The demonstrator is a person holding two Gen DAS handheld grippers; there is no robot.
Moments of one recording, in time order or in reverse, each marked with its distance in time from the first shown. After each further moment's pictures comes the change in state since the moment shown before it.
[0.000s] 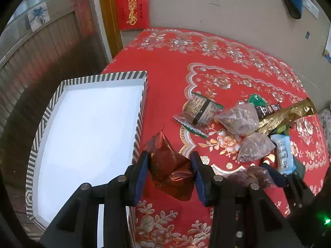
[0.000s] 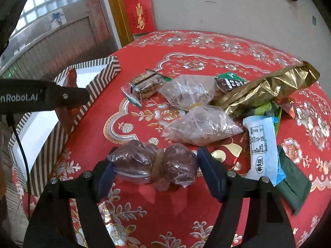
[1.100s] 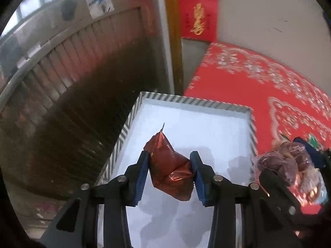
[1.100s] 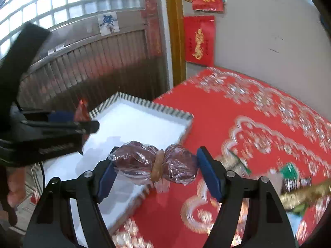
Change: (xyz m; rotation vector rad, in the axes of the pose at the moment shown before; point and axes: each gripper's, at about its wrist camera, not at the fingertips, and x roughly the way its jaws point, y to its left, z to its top) left arm 0.001 0.154 0.051 -0.152 -0.028 0.230; right arm 0.026 0.133 0.106 -0.245 -0.117 0.173
